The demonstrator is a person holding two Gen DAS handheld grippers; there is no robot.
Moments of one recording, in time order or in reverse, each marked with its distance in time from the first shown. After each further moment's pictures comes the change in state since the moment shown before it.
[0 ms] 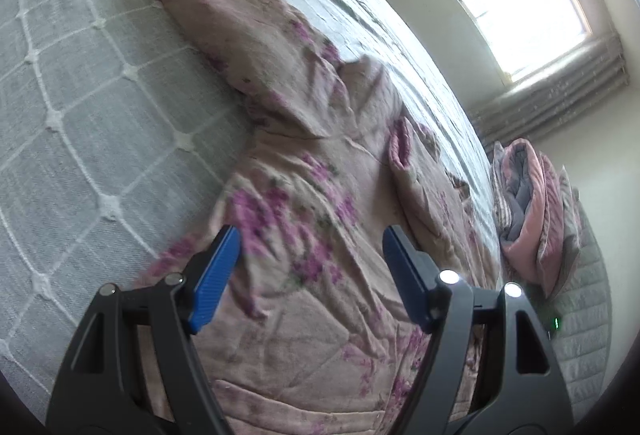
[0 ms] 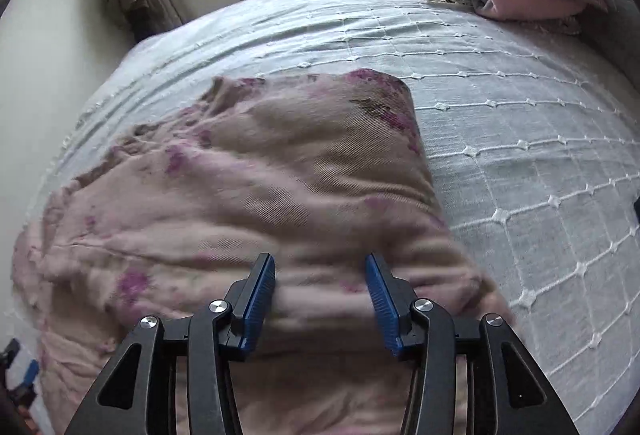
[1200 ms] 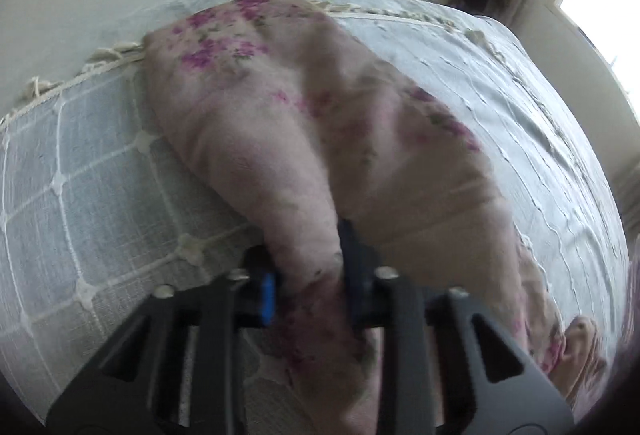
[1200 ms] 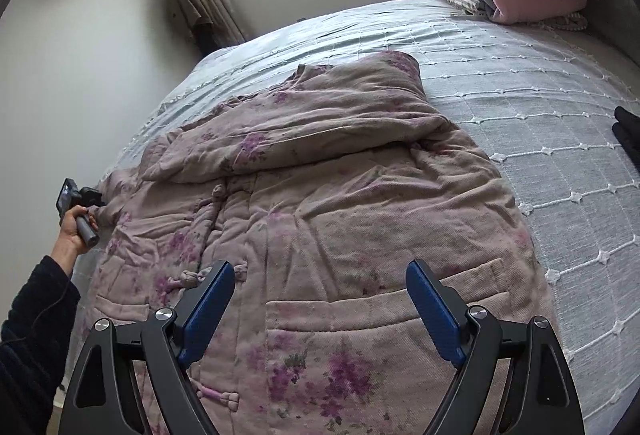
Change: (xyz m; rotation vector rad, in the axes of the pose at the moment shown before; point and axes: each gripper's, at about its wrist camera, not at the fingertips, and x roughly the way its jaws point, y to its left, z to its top) left arm 0.095 0.081 0.230 -0.040 -0.218 0.549; right arm -0.112 -0.012 -0.143 -0.068 -0.089 0.155
